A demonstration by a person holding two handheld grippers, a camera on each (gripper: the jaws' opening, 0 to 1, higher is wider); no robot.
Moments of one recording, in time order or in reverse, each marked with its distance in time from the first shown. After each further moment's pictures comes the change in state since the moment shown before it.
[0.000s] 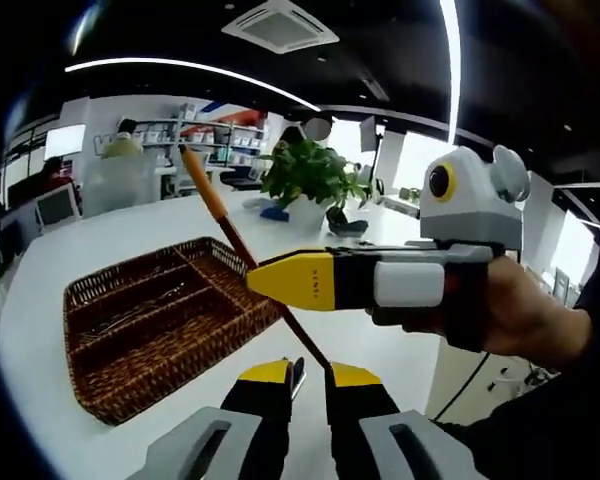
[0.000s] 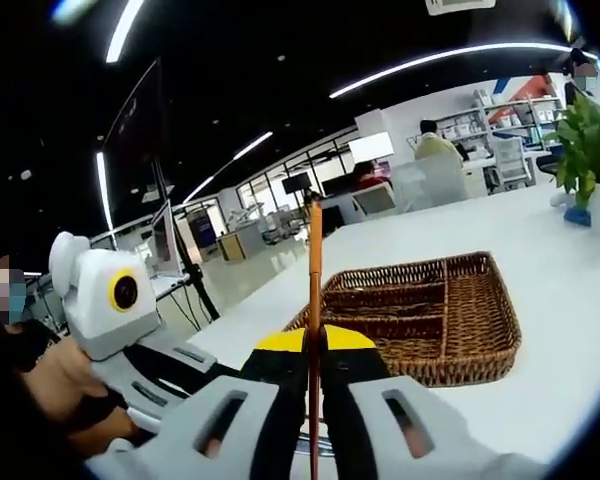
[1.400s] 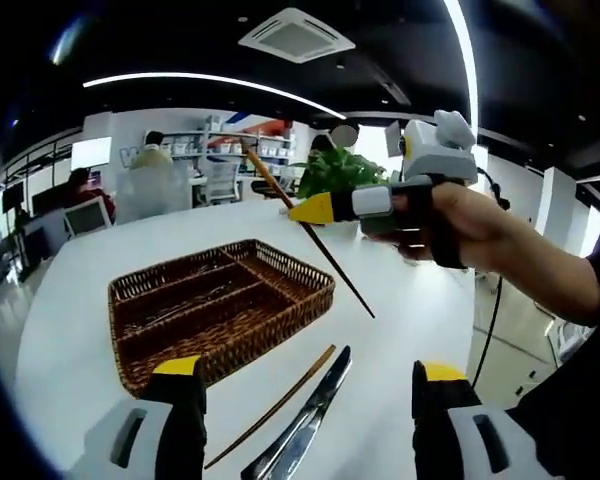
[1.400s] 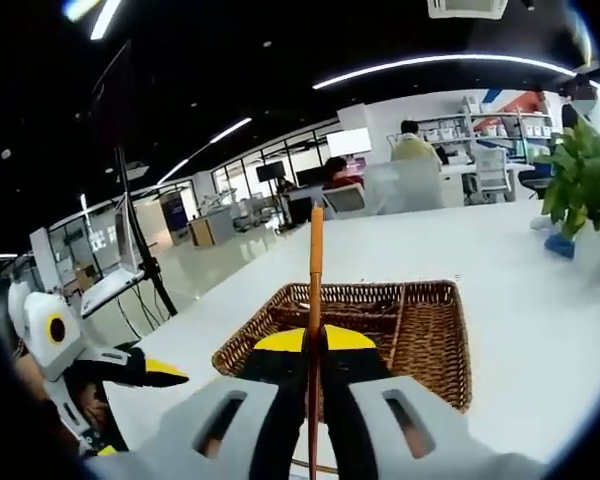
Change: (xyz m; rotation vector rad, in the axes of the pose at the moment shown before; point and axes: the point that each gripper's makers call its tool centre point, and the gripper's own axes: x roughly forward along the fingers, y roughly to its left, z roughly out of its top) left arm -0.034 0.043 -0.015 0.002 -0.046 0.152; right arm 0.038 -0.073 0.041 -0.067 0.056 -0.138
